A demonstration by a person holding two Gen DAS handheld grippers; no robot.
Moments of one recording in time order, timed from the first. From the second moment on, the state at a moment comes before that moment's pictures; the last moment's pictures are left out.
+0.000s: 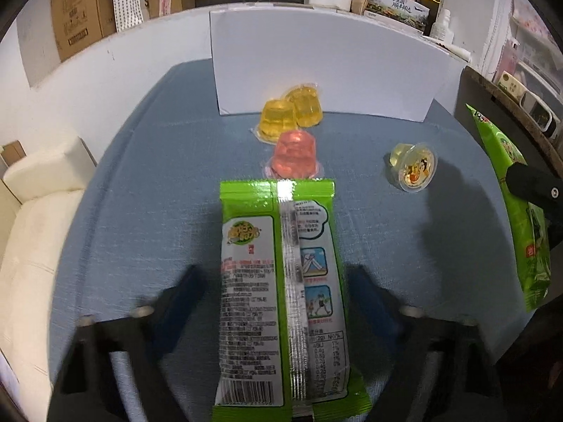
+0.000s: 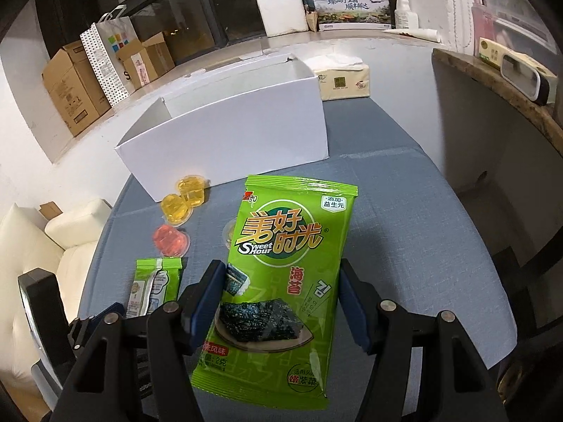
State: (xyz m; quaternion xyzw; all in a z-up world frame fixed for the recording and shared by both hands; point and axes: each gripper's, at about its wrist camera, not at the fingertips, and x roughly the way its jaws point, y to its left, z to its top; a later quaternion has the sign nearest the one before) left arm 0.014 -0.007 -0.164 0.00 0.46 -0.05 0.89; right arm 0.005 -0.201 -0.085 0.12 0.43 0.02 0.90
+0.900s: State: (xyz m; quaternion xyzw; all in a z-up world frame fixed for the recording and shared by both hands) left arm 0.137 -0.011 -0.004 -0.05 0.33 -0.12 0.93; right arm 0.122 -0.200 0.011 0.04 0.33 0.09 0.94
